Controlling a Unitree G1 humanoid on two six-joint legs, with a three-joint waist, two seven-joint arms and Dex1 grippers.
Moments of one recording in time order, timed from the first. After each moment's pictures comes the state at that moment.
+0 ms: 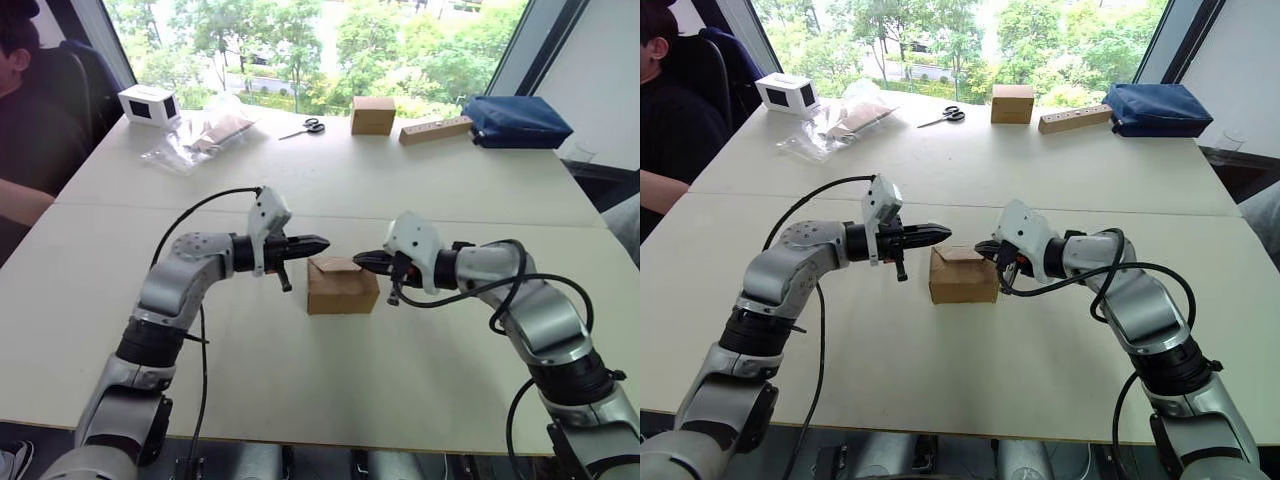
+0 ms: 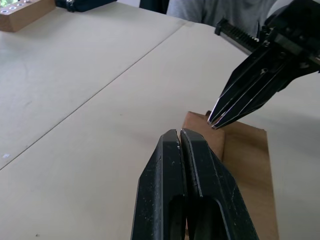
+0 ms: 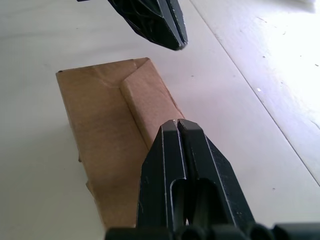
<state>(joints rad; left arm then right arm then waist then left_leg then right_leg) -0.63 0.45 -0.15 -0.04 -0.40 0.56 -0.98 -0.51 -0.65 0.20 -0.37 0.20 0.67 0.87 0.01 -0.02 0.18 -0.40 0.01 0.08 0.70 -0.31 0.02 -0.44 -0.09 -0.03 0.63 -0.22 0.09</state>
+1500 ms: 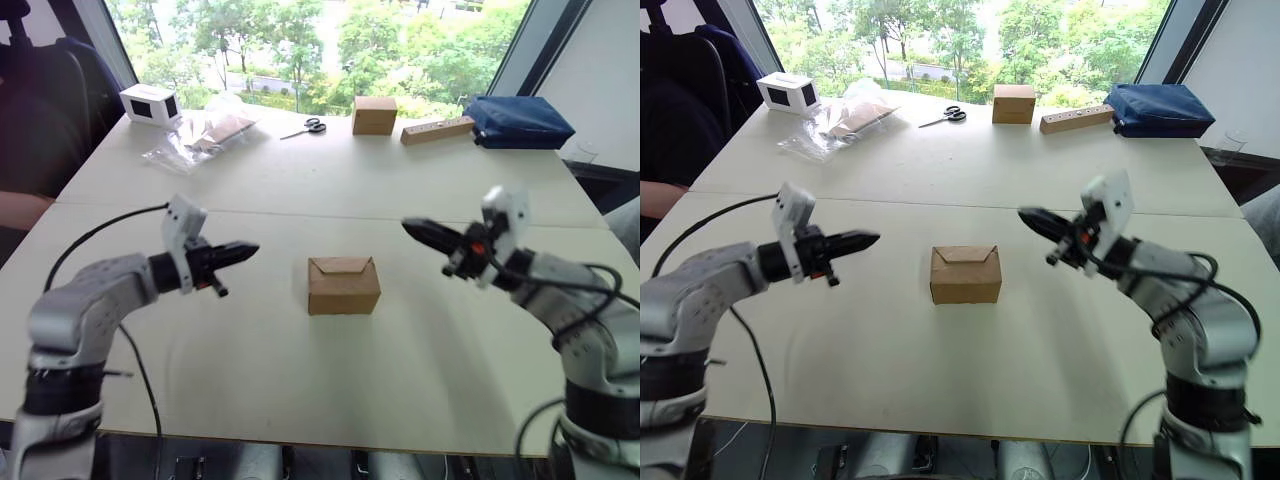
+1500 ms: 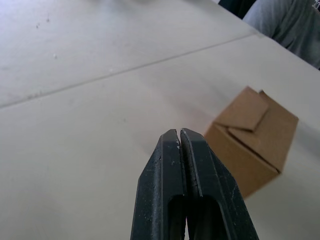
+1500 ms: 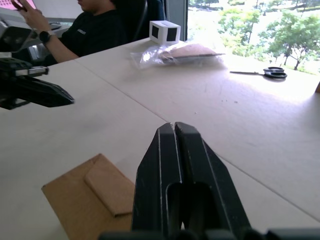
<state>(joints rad) -0.32 0.69 0.23 -0.29 -0.68 0.96 -0.80 -0.24 -0.59 -0.32 -0.49 0.62 0.85 0.71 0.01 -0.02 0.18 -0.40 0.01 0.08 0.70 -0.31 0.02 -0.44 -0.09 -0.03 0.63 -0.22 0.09</state>
